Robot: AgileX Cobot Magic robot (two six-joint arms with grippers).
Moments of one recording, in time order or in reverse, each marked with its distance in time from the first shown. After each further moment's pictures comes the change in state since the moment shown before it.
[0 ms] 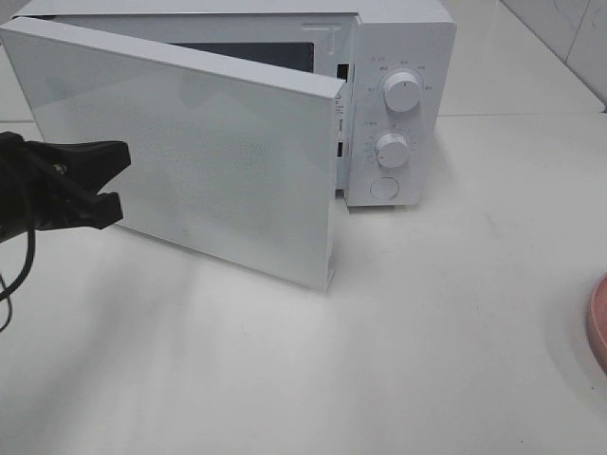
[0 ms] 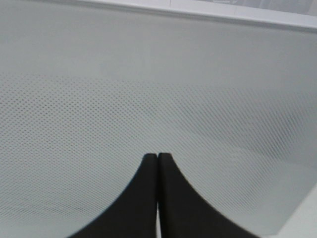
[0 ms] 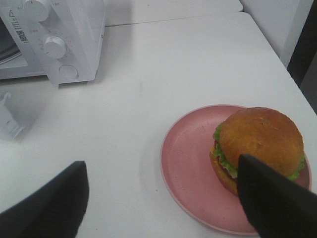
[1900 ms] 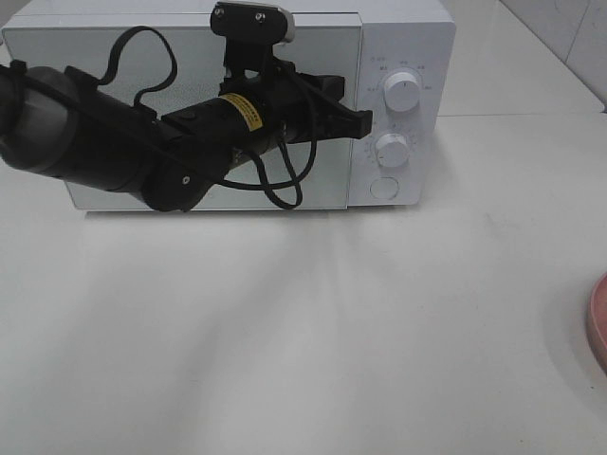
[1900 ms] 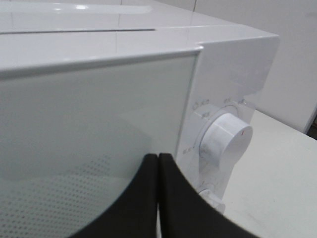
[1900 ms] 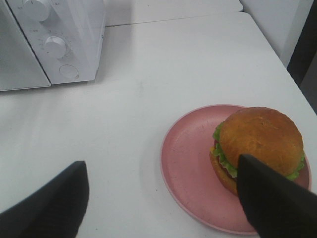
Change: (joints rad) left arm -0.356 0.526 -0.786 -0.351 0.215 0.186; right arm 0.000 0.000 0.000 0.000 0.000 0.000
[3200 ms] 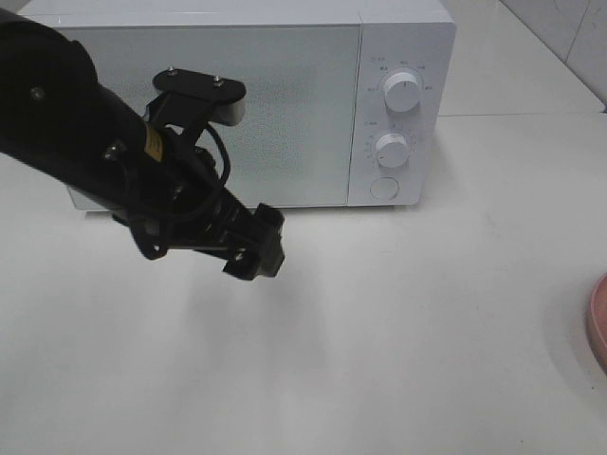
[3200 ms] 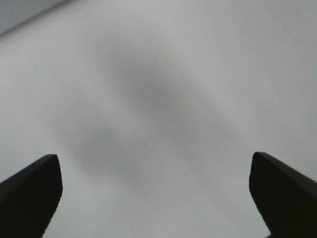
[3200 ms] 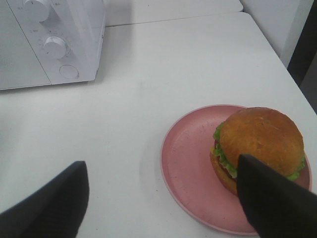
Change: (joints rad) left arm -0.058 -0.432 0.172 -0.052 1.236 0.015; right arm 0.000 0.000 0.000 0.001 0.000 0.000
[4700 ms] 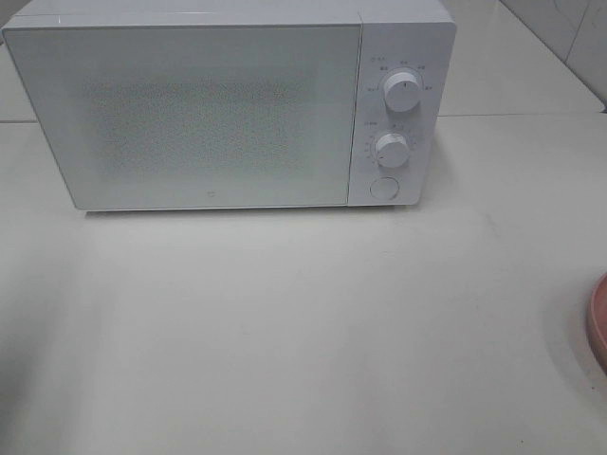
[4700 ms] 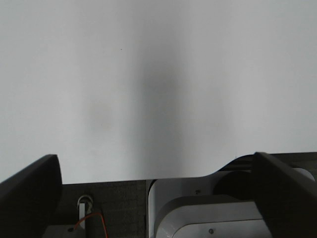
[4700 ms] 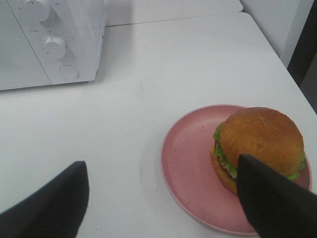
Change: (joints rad) left arm 0.733 -0.697 0.391 -0.075 0.456 0.158; right arm 0.000 0.000 0.000 0.000 0.000 0.000
